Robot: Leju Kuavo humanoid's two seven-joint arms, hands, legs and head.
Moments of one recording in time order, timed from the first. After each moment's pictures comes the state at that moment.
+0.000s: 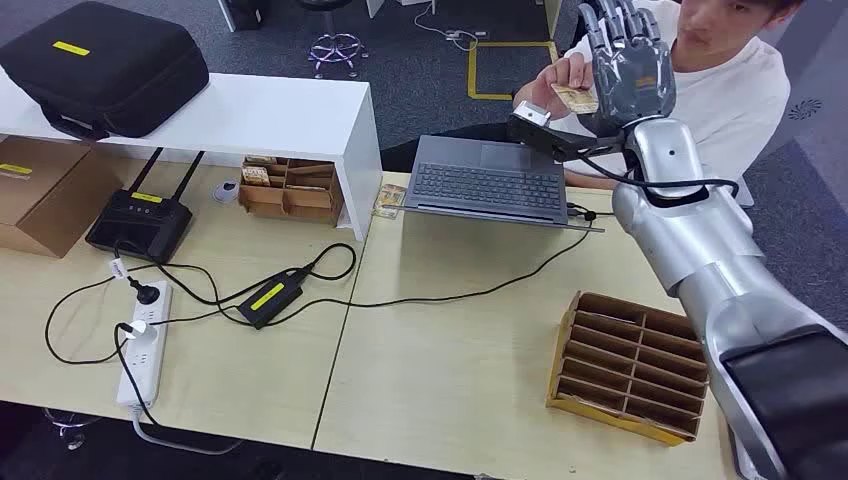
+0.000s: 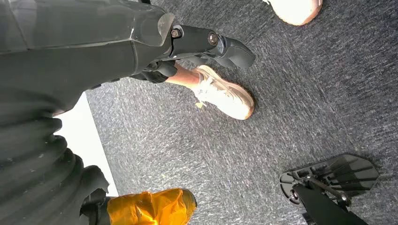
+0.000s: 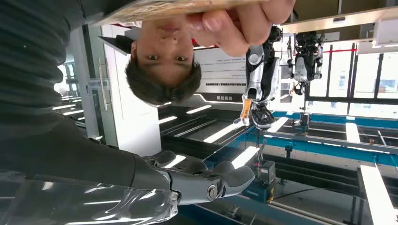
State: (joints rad) left arm -0.09 0.05 0.20 -0.21 -0.70 -0.16 0.26; right arm -1.18 -0.12 0.58 -0.55 1.04 -0.45 0.04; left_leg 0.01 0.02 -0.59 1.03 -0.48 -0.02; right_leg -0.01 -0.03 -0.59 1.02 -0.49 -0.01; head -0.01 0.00
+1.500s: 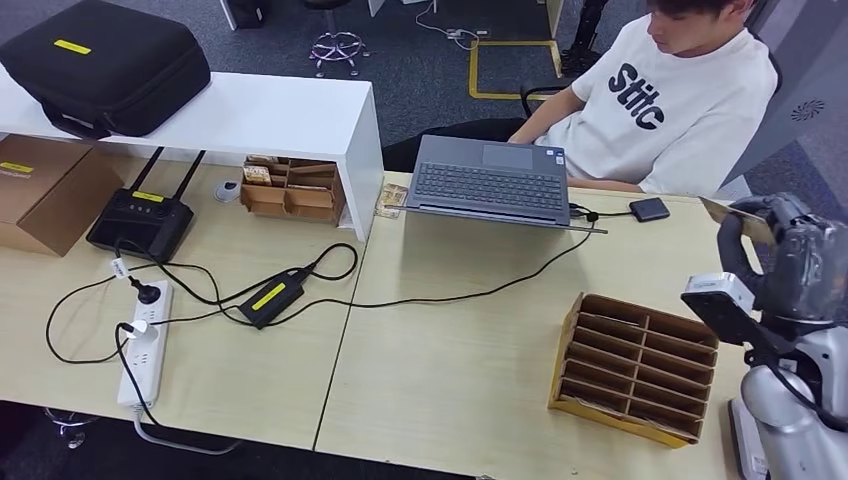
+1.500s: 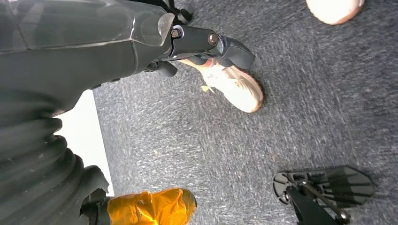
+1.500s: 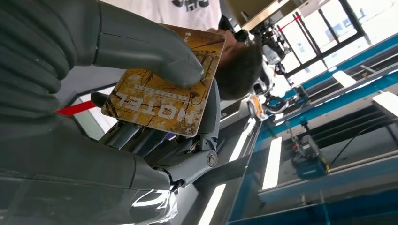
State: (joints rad) left arm -0.03 0.05 0.35 -0.21 -0.64 -0.09 0.21; right arm -0.25 -0.45 -0.01 -1.55 0.54 -0.47 -0.33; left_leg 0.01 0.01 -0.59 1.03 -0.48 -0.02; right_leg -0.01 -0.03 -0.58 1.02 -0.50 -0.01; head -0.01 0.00
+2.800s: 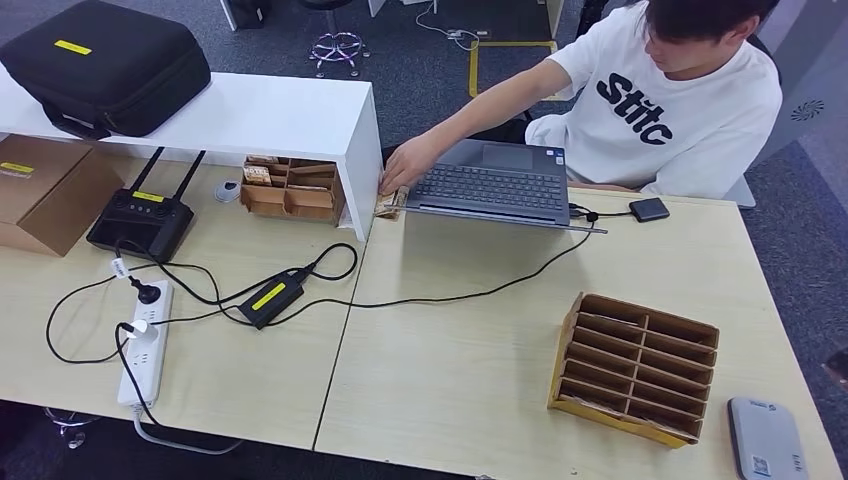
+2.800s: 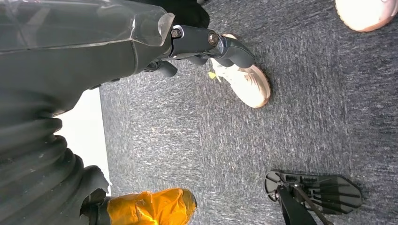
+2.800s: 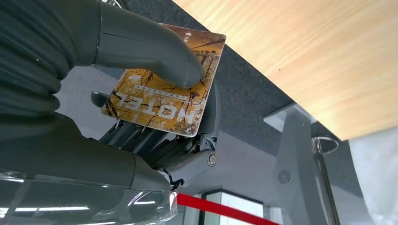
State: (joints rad) left arm -0.01 0.04 0.50 -0.21 -0.62 -0.08 0.22; right arm 0.13 -0.82 -0.40 -1.45 0.37 0.26 -0.04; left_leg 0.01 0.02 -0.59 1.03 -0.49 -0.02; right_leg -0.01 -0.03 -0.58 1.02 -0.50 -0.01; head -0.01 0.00
